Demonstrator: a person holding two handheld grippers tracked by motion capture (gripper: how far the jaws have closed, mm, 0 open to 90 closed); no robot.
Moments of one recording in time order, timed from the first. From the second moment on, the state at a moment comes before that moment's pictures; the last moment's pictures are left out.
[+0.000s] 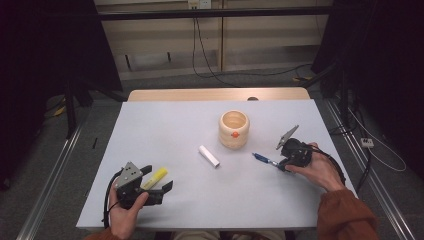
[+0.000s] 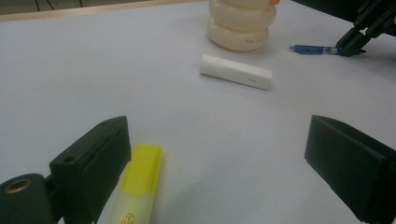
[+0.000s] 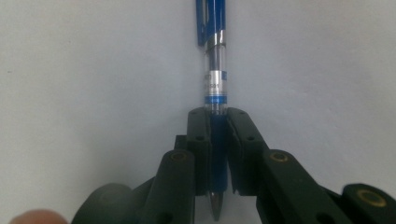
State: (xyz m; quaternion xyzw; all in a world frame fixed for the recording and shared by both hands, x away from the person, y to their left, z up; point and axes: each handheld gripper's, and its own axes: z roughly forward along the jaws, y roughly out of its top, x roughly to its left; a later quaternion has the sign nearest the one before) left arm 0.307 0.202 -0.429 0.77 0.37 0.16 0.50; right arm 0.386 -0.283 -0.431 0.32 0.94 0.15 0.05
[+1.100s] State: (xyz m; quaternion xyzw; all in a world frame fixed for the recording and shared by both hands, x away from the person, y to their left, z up) left arm 0.299 0.202 -0.429 0.78 0.36 0.17 0.48; right arm 0.367 -0.267 -0.403 0.31 0.92 0.25 0.02
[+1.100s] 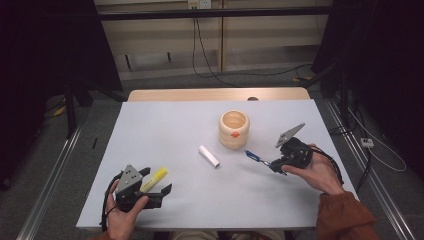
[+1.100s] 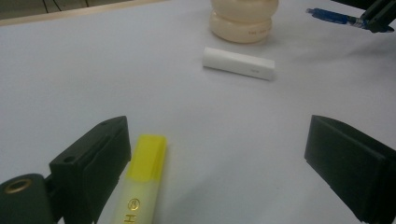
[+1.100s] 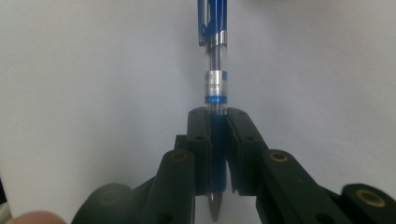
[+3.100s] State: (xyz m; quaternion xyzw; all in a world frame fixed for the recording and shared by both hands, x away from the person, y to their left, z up) left arm 0.310 0.086 -0.415 0.87 0.05 0.32 0.37; right arm 0.360 -0.173 -0.390 0.21 0.94 0.25 -0.02
